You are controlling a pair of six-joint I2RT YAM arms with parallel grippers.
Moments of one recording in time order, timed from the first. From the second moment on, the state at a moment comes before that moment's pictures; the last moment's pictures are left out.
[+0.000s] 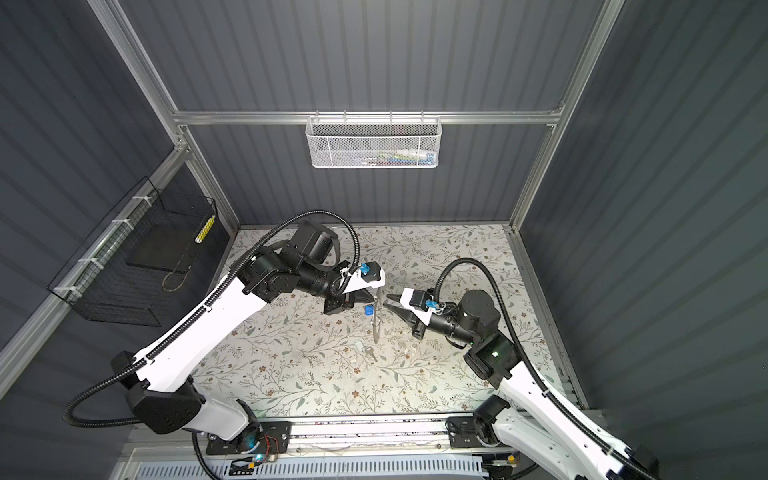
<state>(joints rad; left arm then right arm) -0.82 1.52 1.78 -1.14 0.46 0.71 0.62 0.81 0.67 0.10 -0.55 -0.33</state>
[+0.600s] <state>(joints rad) -0.86 1.53 1.80 -1.19 0.41 0.72 0.64 0.86 0.67 0.14 -0.55 -0.32</state>
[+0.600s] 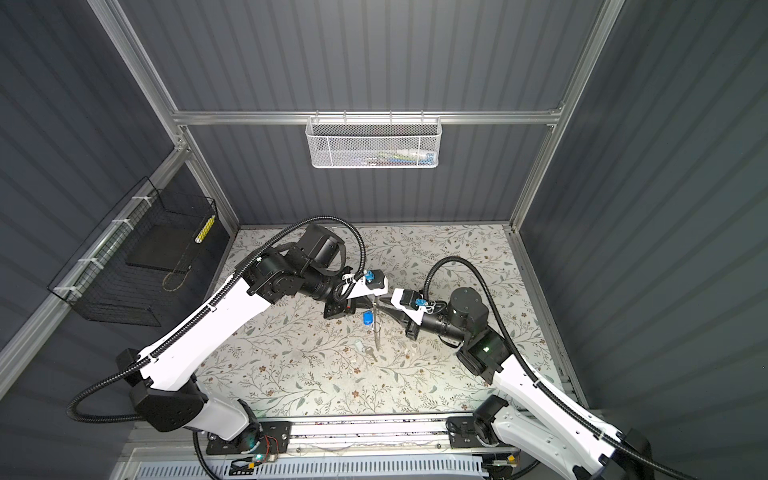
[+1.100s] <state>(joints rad) -0.86 1.54 1.80 -1.19 0.40 0.73 0.65 0.89 0.67 0.15 -0.59 -0.29</state>
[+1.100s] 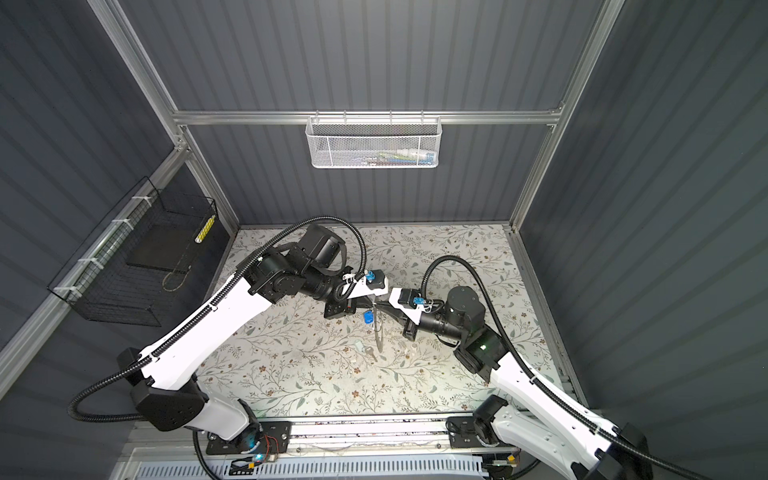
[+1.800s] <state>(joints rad) -0.81 1.29 1.45 -0.86 0.38 0.54 0.64 0.89 0.63 0.23 -0.59 -0.23</state>
